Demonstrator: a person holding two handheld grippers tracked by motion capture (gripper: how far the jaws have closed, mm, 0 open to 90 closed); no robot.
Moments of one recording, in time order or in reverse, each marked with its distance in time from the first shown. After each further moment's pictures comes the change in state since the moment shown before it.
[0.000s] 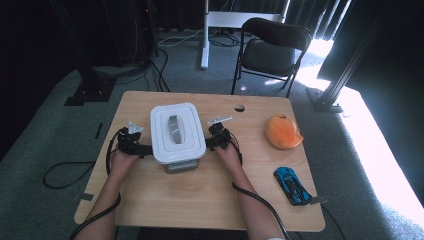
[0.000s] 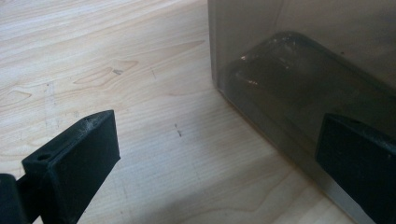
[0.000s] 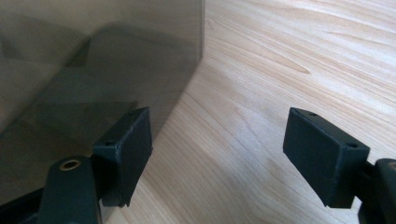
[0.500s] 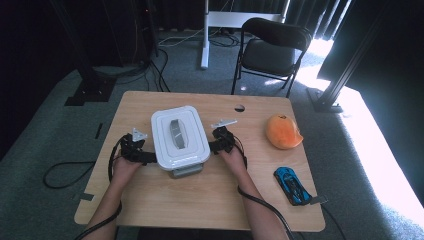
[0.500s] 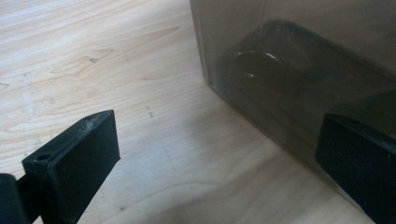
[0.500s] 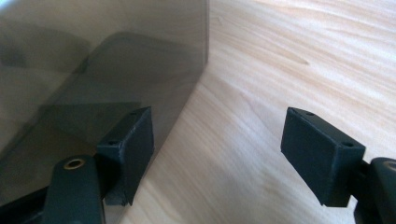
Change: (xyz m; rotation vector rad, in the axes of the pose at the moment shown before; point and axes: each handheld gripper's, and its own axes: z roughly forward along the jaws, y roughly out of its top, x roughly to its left) left arm -0.027 -0.013 -0.010 0.003 -0.025 0.040; right arm 0.001 -0.013 -0.021 -0.019 0.031 -0.023
